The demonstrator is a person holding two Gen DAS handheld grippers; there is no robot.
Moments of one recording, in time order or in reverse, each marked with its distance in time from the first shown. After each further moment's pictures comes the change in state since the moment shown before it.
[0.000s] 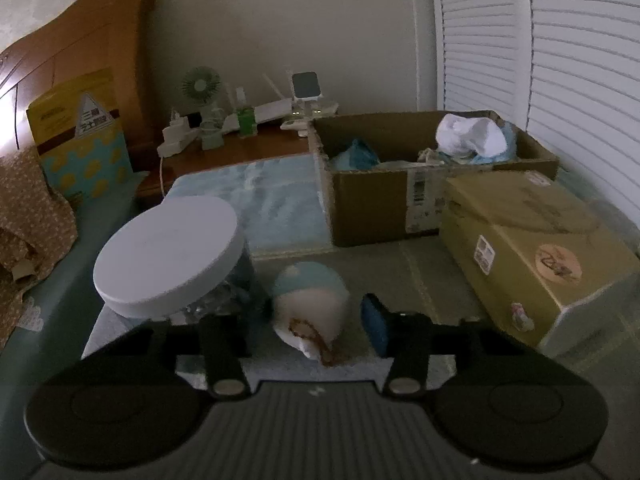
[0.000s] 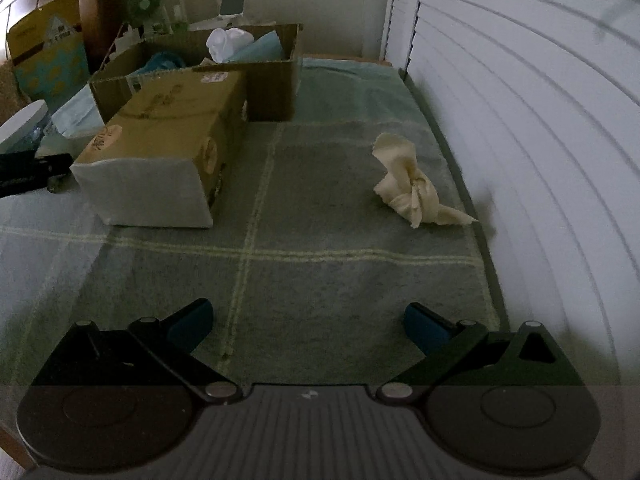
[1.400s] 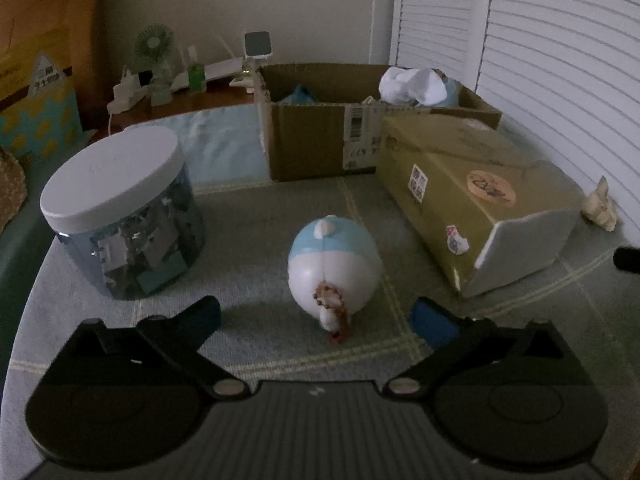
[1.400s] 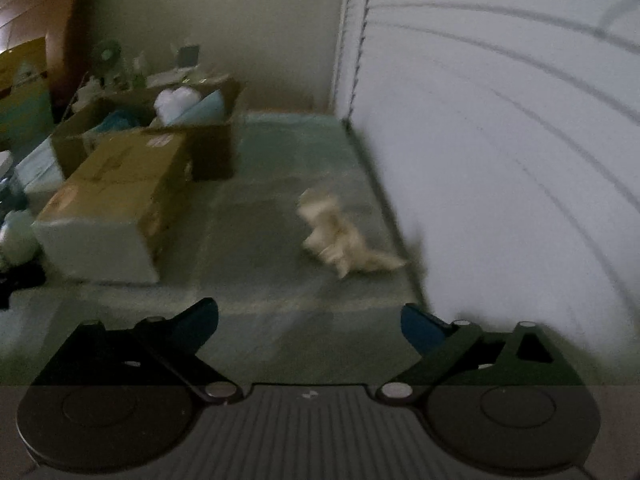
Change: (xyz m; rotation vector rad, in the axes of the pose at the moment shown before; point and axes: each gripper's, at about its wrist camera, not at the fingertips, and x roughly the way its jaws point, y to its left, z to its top) left arm -0.010 -0.005 -0.026 -0.011 0.111 -0.182; right arm -0.016 -0.024 0.008 0.061 -0.171 -0.147
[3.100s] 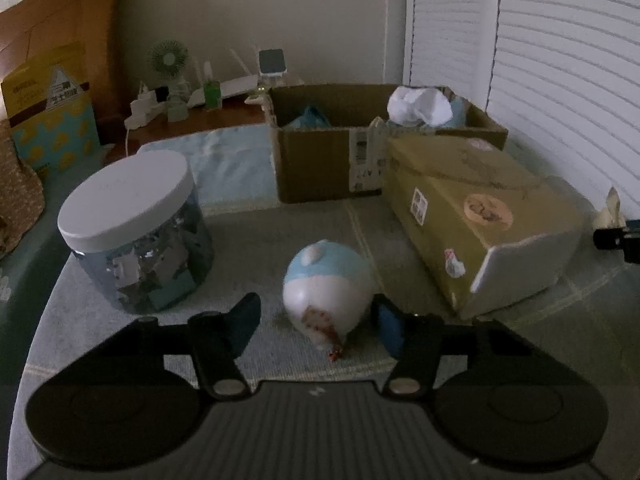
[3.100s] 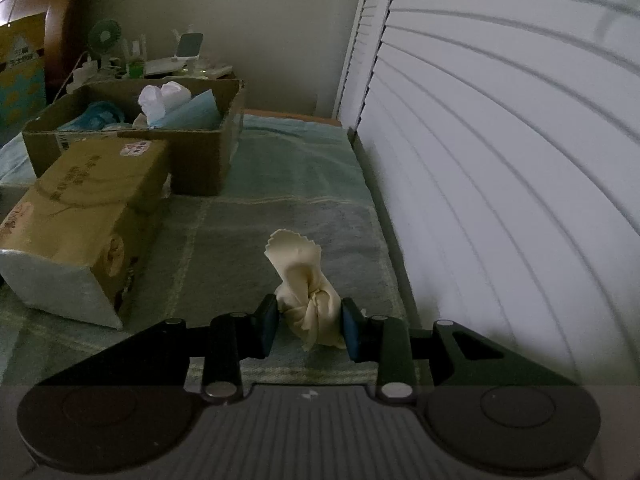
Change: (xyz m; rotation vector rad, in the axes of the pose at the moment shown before) left arm -0.009 -0.008 0.006 -0.001 -0.057 0.057; right arm 0.035 0.009 0.027 -0.091 0.025 -0.011
